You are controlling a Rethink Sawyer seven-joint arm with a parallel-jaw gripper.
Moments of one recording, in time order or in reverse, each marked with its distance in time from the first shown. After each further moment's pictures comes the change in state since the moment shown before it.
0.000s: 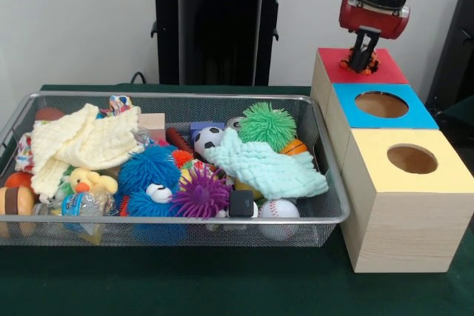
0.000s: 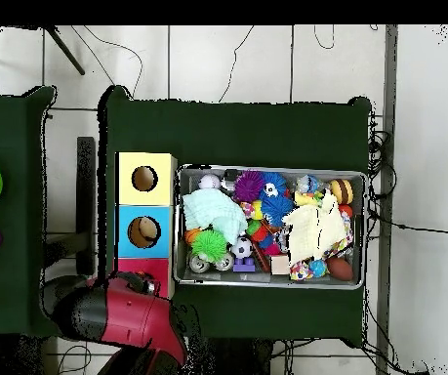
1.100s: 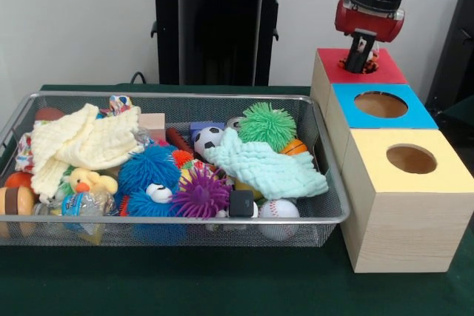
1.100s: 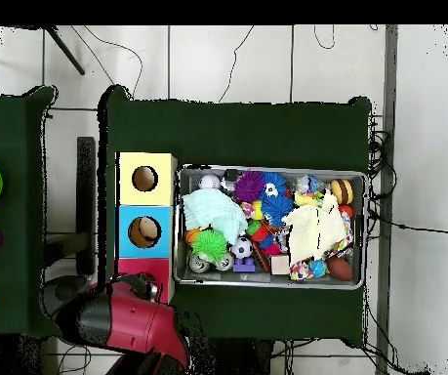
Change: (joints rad) arm -0.021 -0.009 0.030 0.048 0.011 -0.082 0.000
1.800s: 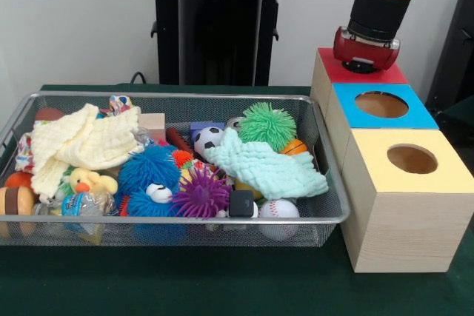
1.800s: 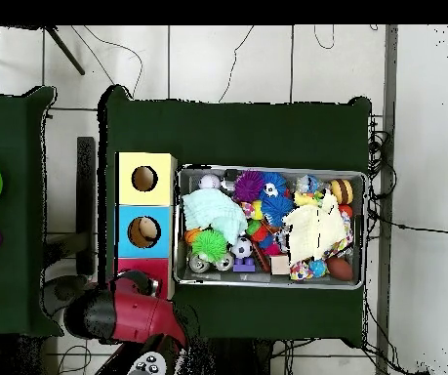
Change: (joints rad) arm -0.038 0.096 0.086 0.014 0.001 -0.177 0.000
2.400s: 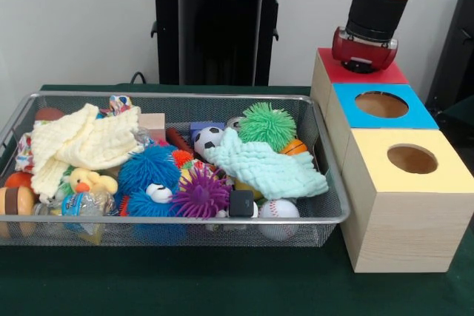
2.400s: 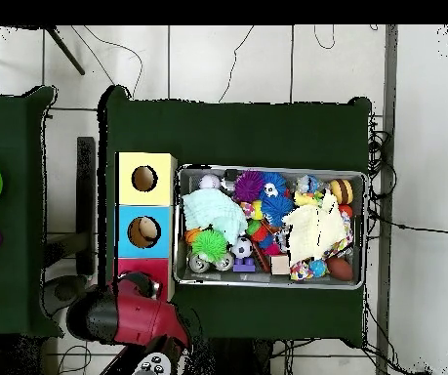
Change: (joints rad) arm -0.020 -0.014 0.023 0.028 0.009 -0.016 0.000
